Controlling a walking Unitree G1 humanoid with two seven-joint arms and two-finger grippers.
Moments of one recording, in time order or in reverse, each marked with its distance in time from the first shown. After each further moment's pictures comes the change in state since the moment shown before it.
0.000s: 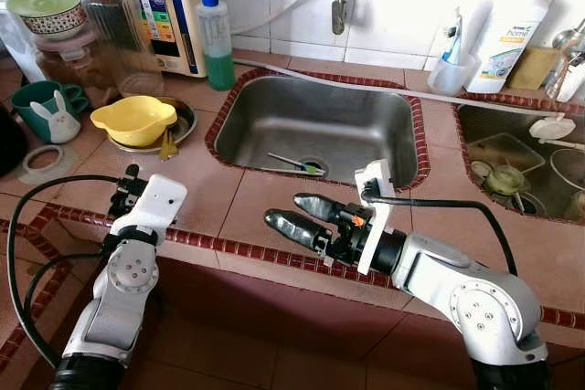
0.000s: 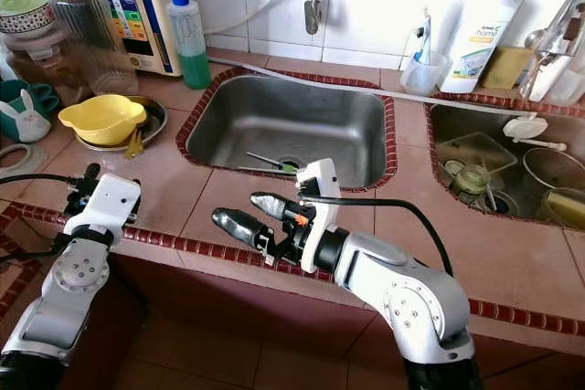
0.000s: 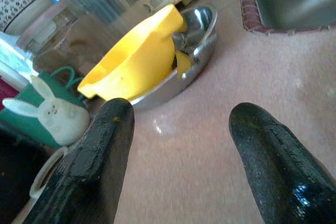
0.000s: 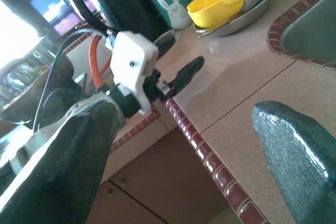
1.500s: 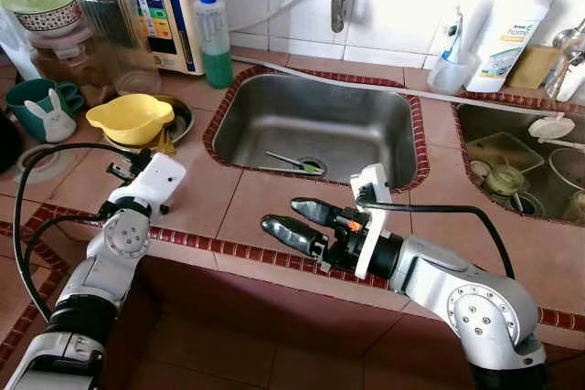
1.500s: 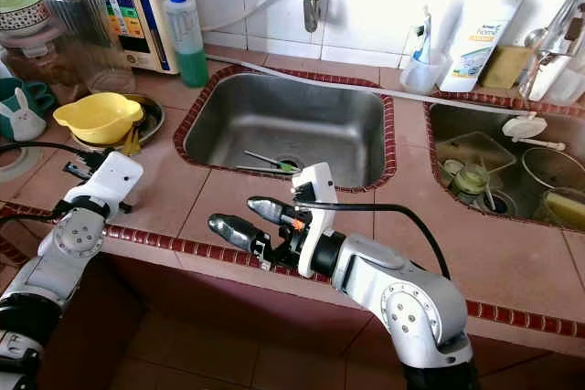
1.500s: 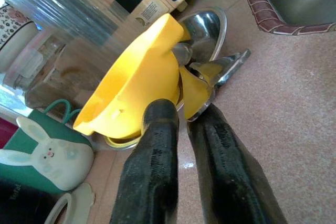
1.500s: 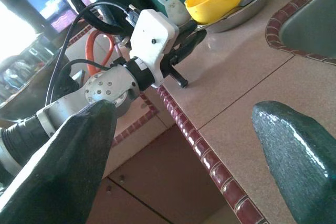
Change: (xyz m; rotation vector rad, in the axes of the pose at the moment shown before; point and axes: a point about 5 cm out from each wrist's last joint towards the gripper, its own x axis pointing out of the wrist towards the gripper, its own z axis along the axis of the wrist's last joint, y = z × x) left arm 0.037 0.017 -0.007 0.131 -0.031 -0.037; right arm 0.000 0.001 -0.003 -0.005 0.006 -0.004
